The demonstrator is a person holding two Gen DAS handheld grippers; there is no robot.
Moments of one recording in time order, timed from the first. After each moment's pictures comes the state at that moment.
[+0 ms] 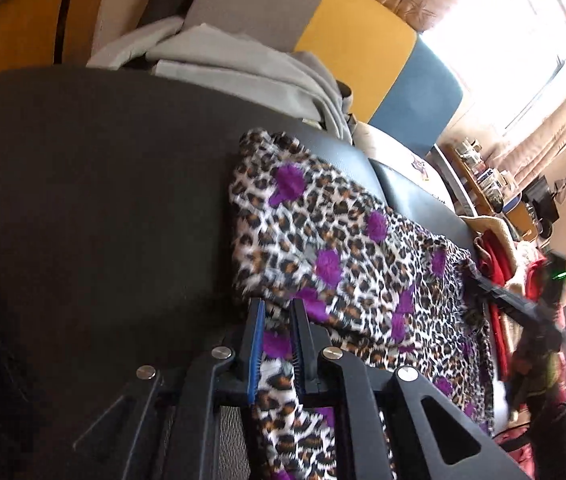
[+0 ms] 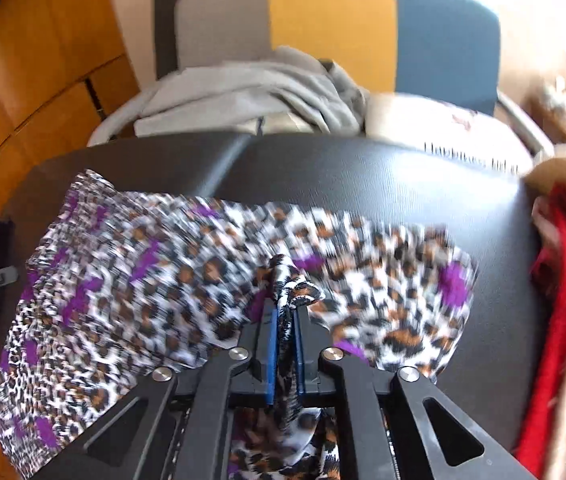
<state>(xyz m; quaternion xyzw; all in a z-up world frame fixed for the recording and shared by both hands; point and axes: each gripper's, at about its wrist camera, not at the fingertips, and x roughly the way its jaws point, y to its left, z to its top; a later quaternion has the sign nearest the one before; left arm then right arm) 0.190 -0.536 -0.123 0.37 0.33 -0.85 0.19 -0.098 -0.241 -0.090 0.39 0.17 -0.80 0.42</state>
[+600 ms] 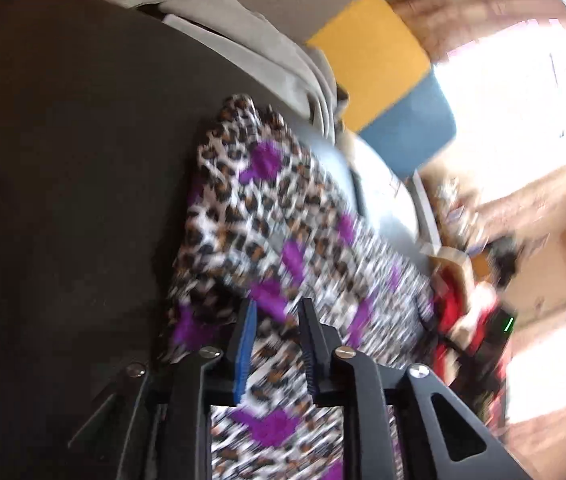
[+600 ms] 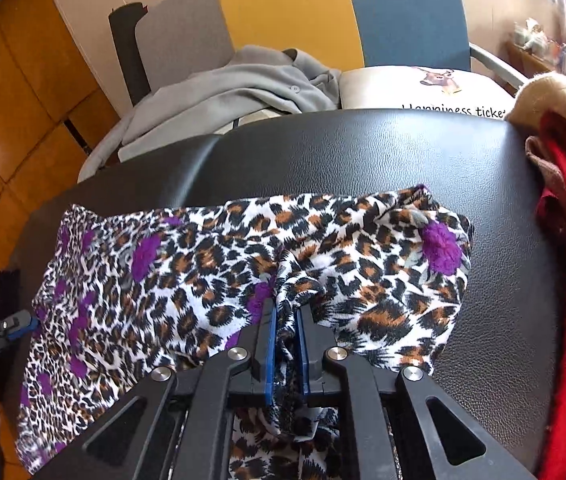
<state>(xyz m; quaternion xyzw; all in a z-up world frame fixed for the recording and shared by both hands) 0.187 -0.538 -0.152 0.29 0.51 -0.80 0.15 -0.129 -0.218 -0.123 0.46 0.08 -0.79 0.40</state>
